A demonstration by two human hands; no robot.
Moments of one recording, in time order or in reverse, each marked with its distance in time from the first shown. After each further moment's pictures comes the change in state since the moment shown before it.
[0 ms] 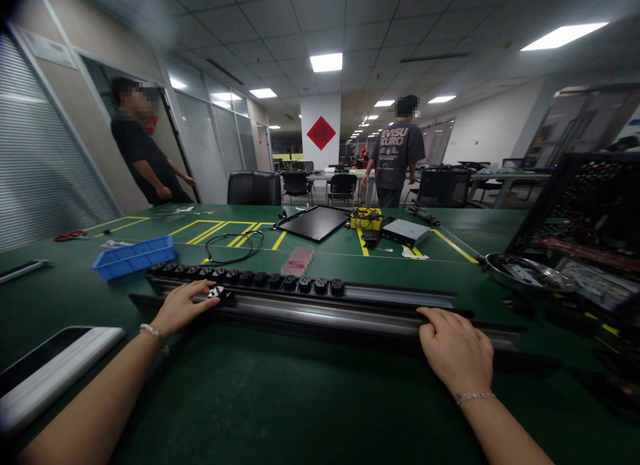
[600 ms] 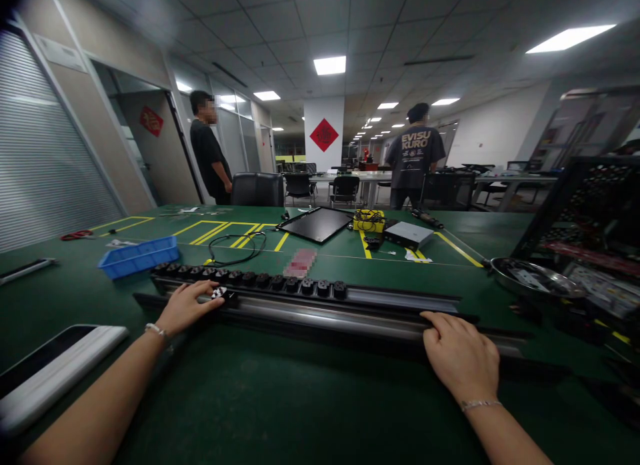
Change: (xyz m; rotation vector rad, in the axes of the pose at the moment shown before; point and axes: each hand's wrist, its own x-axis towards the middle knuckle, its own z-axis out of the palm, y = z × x) left_hand -0.001 0.005 0.001 0.001 -0.018 -0.028; right_hand 0.000 0.000 -0.002 -0.001 -0.005 0.005
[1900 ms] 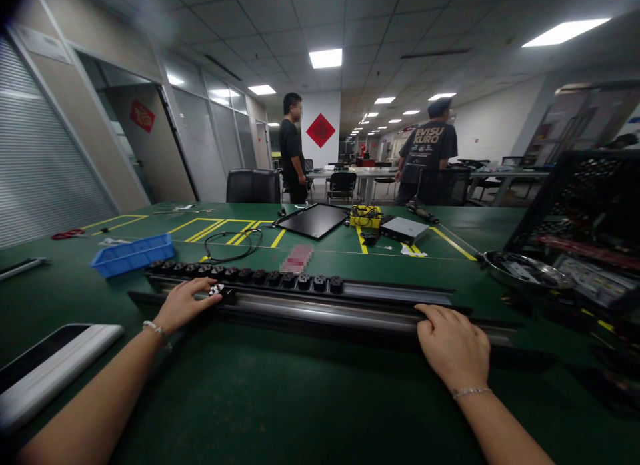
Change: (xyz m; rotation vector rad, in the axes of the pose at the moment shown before) left_hand 0.000 0.004 -0.001 -0.002 0.018 0.018; right_hand 0.000 0.002 0.004 0.013 0.010 -0.010
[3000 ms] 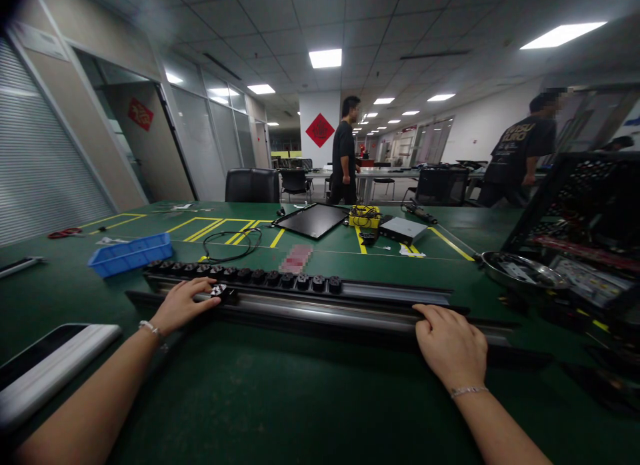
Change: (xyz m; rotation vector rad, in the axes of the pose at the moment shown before) left_hand -0.001 -0.004 0.002 -0.018 -0.046 0.051; right_hand -0.001 -0.003 -0.004 -0.010 -0.007 -0.004
